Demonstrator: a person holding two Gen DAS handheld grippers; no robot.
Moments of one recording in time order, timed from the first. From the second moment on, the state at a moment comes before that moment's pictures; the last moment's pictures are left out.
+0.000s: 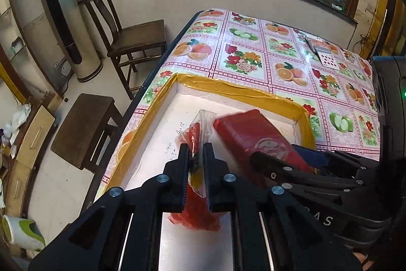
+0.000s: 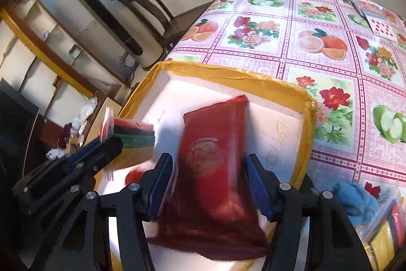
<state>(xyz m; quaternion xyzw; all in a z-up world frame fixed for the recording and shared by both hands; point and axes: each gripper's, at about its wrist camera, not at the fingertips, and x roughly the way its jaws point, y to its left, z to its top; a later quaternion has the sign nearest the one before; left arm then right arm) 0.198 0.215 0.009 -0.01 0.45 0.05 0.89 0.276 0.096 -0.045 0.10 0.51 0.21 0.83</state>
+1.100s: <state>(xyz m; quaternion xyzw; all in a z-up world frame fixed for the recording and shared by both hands) 0.031 0.092 0.030 0.02 0.36 -0.01 0.93 0.025 -0.114 0.002 0.16 0.37 0.20 0.89</state>
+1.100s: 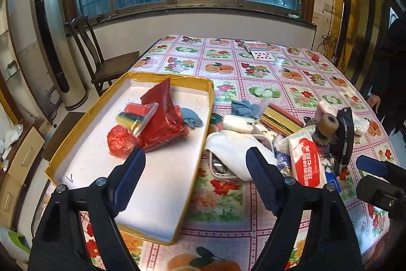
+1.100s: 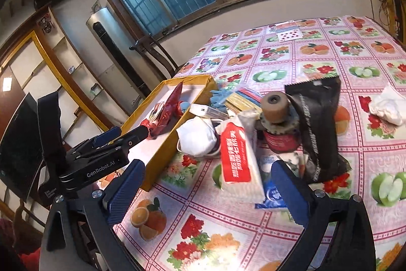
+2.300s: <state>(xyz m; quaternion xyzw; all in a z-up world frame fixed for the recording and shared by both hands) 0.055 0.008 -0.012 -0.06 0.49 -0.08 0.87 0.045 -0.179 -0.030 0.07 0.40 0.11 0.91</state>
